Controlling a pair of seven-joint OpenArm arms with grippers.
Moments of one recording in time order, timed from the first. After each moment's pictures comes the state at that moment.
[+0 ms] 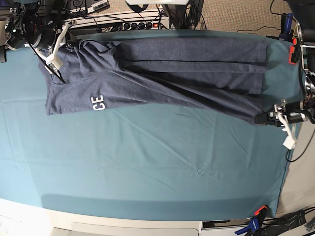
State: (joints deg) left arm -19.3 -37.8 3.3 48.9 -79.1 -40.7 65.9; right arm -32.4 29.4 29.3 109.3 52.0 39.6 -77.6
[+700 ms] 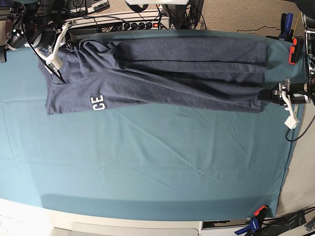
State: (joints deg) left arm -10.3 -40.6 3.3 52.8 -83.0 -43.1 70.9; right arm -32.4 29.4 29.3 109.3 52.0 39.6 -77.6
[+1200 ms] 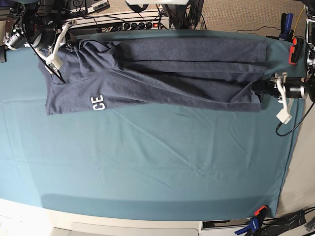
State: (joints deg) left arm -2.9 -43.1 3.3 66.3 -83.0 -43.1 71.3; right arm -32.4 29.4 29.3 109.3 51.9 39.6 -77.6
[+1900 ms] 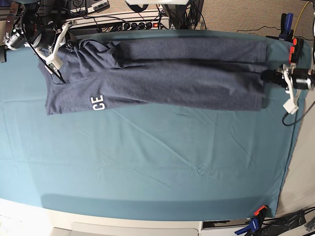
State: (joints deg) left arm 1.9 -46.7 3.3 66.5 -83.1 -43.1 71.1; right arm -32.4 29.4 29.3 109.3 51.9 39.6 -77.6
